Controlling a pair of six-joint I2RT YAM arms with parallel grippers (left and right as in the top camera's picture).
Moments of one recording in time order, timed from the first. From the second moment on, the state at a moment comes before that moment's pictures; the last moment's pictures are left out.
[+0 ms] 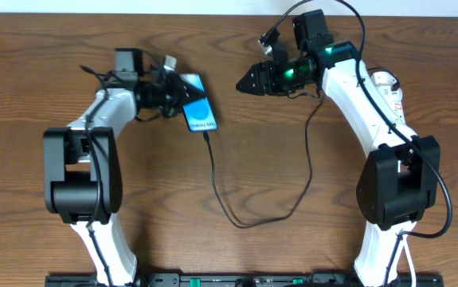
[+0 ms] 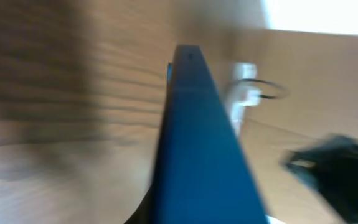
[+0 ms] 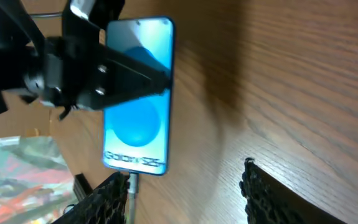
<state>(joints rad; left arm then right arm) -0.02 2.05 1.33 -0.34 0.99 -0.61 0.29 2.06 1.77 -0.82 -0.76 0.19</state>
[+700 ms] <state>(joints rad) -0.10 2.14 1.33 -0.38 0.76 -0.41 0.32 2.06 1.77 -0.85 -0.64 0.17</state>
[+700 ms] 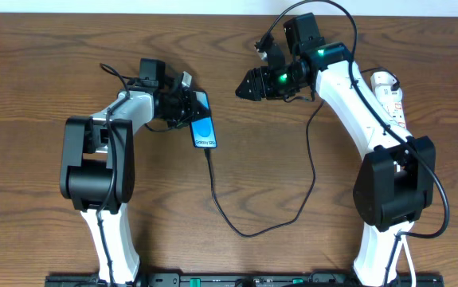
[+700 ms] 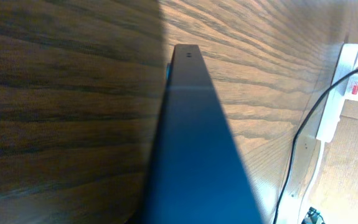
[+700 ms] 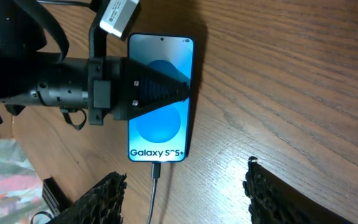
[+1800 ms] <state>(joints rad) -0.08 2.10 1.36 -0.44 0.65 -0.40 0.34 2.06 1.77 -0.90 -0.56 0.17</state>
